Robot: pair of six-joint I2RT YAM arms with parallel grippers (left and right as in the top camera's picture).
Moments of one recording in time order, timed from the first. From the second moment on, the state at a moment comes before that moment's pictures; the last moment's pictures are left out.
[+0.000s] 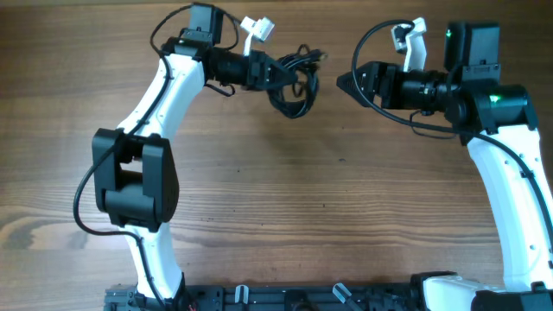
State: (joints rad) left arm -0.21 2.09 1.70 -0.70 1.32 -0.04; right arm 0.09 1.44 1.42 -0.80 -0.75 0.25
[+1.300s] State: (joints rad) left arm -0.35 2.09 1.70 -0.44 1.00 -0.57; right arm 0.24 1.68 1.40 -0.72 -0.39 0.57
